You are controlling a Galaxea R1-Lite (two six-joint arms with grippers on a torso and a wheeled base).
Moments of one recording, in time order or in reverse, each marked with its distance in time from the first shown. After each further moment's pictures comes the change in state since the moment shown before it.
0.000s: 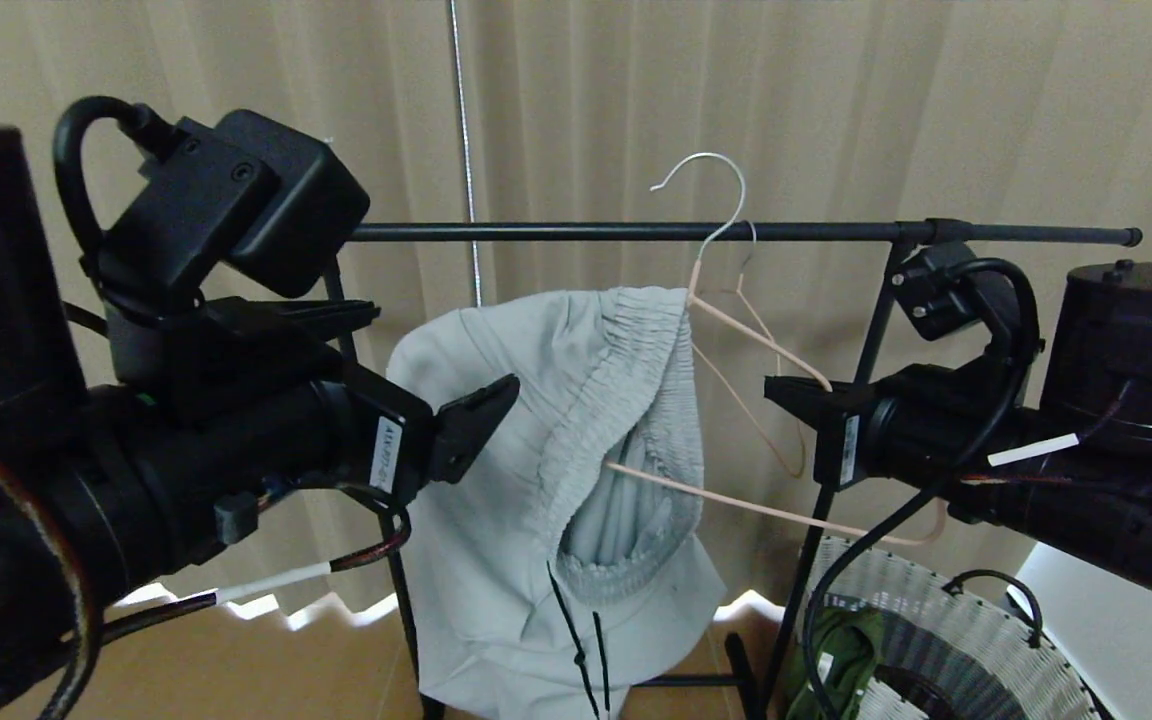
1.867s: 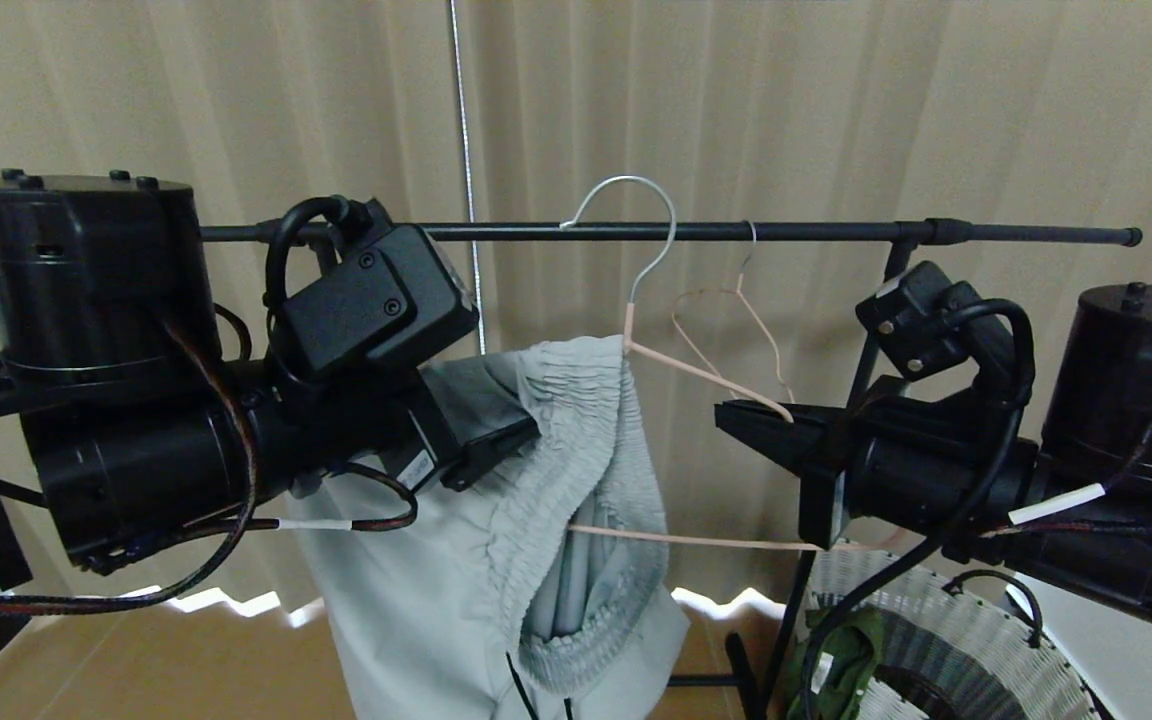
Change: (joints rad) left arm 0.225 0.141 0.020 -0.160 -0.517 0.495; right arm 0.084 -0.009 0.048 -0.086 0.177 -0.119
